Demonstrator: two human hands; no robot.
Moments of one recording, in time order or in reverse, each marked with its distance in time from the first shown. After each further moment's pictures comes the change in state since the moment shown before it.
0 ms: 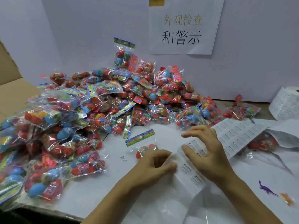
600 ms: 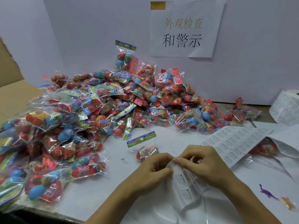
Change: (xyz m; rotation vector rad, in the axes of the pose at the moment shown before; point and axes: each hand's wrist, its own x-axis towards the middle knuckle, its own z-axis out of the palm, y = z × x) left_hand 0.000 -0.002 0.000 0.019 -0.028 -0.015; right_hand 0.000 0.003 -0.004 0.159 -0.339 0.155
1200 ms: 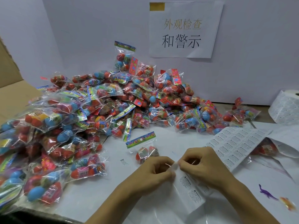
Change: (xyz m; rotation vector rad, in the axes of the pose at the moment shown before) left_hand 0.000 -0.002 -0.001 -0.004 -0.039 -0.090; right_hand -0.002 -0.006 0.002 -0.073 0.011 0.080
